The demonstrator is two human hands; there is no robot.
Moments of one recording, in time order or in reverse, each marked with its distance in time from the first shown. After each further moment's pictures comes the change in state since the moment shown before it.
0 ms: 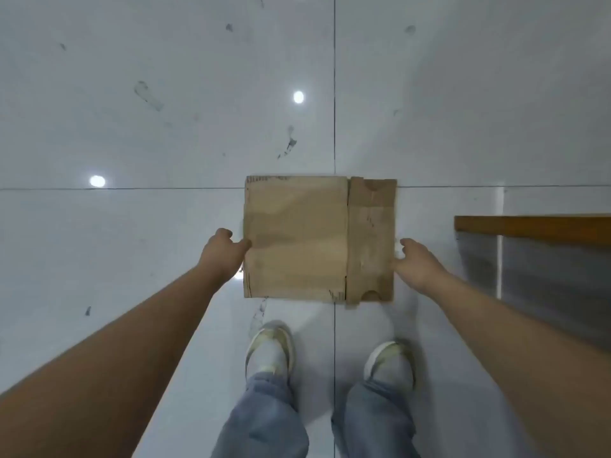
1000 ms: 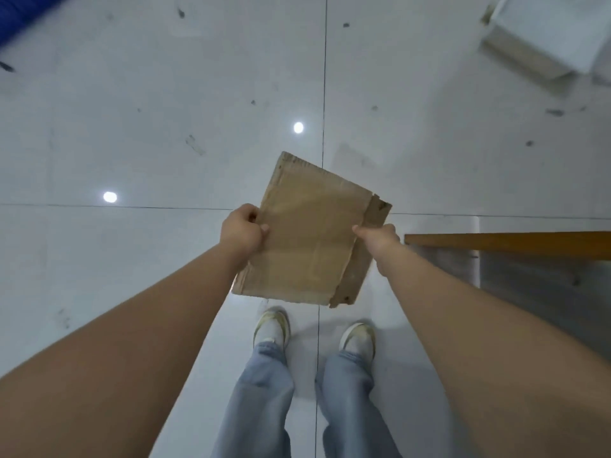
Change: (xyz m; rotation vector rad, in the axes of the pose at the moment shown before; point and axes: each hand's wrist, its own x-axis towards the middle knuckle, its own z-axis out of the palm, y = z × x) left_hand -0.171 0.108 -0.099 -0.294 0.051 0.148; right_hand -0.152 -0.102 -0.080 0.578 0.142 0.180
